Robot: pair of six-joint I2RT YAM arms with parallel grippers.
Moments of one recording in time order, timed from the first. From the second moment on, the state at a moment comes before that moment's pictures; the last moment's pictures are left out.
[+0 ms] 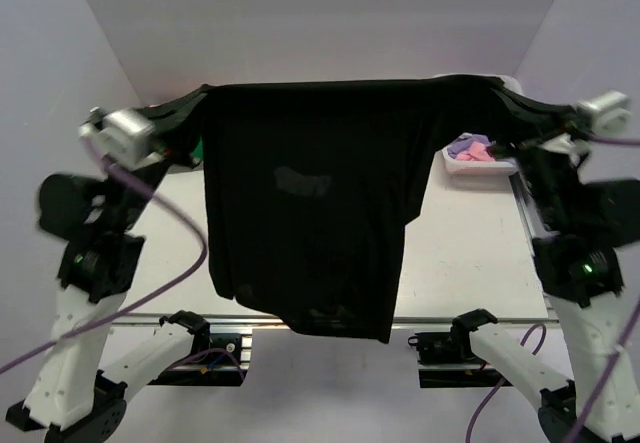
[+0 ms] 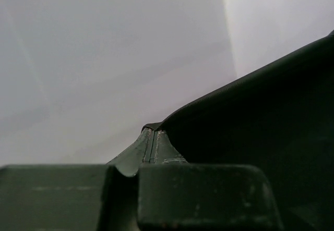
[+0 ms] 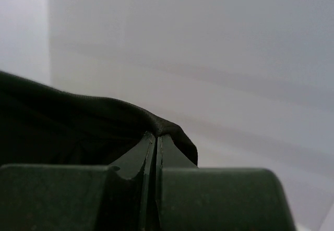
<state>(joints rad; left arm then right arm) -0.41 0.83 1.46 -0.04 0.26 0.15 0.35 0.78 1.40 -0.03 -0.18 -0.07</state>
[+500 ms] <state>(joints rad) -0.40 1.71 1.29 -0.17 -0.19 -0.04 0.33 1.47 1.02 -0.03 0.10 0.11</state>
